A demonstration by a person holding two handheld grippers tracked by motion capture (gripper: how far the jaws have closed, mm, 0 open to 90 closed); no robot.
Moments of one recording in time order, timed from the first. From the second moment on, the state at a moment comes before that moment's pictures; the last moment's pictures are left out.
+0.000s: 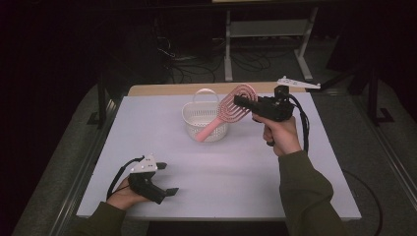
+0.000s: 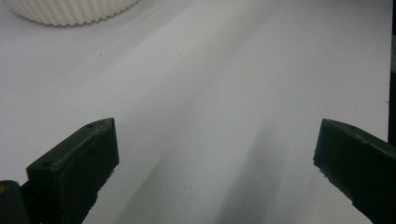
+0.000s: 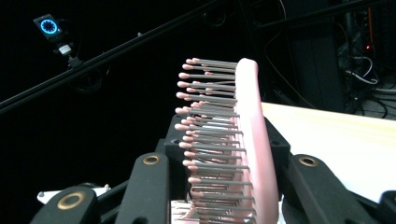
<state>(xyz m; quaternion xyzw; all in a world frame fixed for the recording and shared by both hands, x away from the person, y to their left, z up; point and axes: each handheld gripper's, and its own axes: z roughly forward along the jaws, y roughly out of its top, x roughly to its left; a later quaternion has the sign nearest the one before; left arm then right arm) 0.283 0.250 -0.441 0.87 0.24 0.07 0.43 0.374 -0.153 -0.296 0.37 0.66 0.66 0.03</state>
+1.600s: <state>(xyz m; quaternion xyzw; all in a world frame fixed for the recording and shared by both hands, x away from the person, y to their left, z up) 0.282 0.249 -0.442 0.87 0.24 0.07 0.43 0.417 -0.155 -0.311 0.44 0.61 0.66 0.08</state>
